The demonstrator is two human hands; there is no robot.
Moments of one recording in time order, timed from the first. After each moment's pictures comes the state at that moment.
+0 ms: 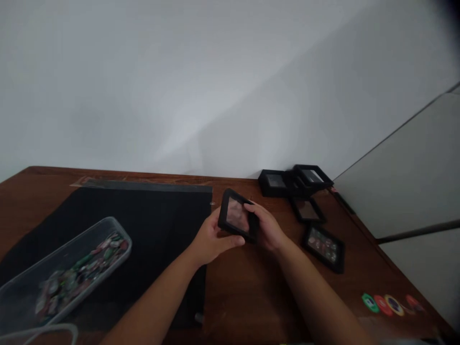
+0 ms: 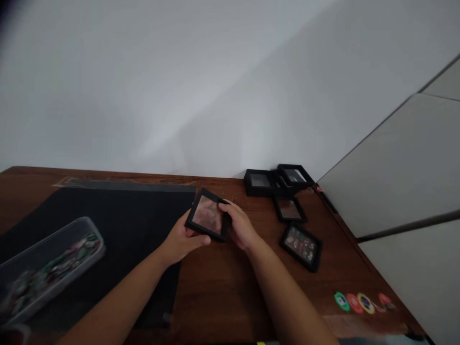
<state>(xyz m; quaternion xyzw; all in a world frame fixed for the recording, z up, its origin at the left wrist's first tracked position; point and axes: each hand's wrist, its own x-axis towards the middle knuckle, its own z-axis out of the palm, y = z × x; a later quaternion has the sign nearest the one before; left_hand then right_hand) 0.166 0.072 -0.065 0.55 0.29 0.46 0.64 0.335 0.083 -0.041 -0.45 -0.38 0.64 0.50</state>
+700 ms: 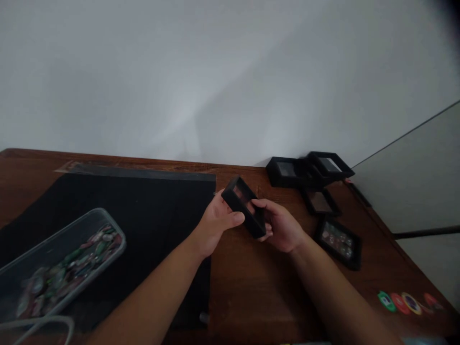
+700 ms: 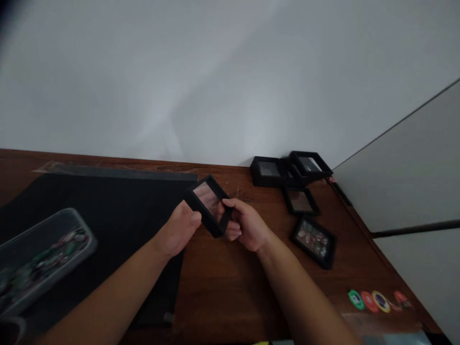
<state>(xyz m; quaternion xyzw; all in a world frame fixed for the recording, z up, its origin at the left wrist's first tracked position) 0.166 0.084 -0.058 0.40 0.20 0.51 0.74 0.341 0.084 -0.033 -0.39 -0.29 0.81 0.33</state>
